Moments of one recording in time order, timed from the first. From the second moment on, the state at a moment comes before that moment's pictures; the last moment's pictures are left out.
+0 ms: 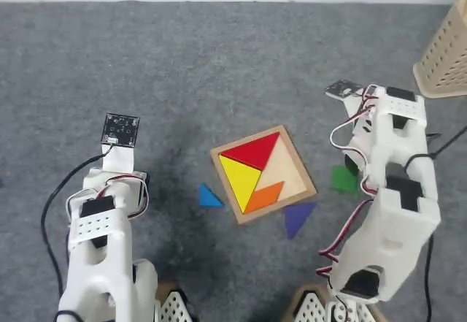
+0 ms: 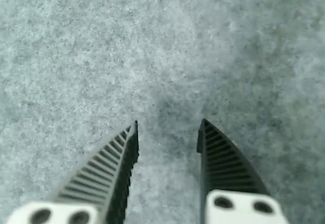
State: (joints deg) left arm -22.2 -40.6 79.0 32.5 -17.1; right arm 11.5 26.7 0.6 77.2 49.2
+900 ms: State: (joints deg) left arm -22.2 -40.6 79.0 32.5 -17.3; right arm -10.1 24.9 -17.5 86.3 52.2
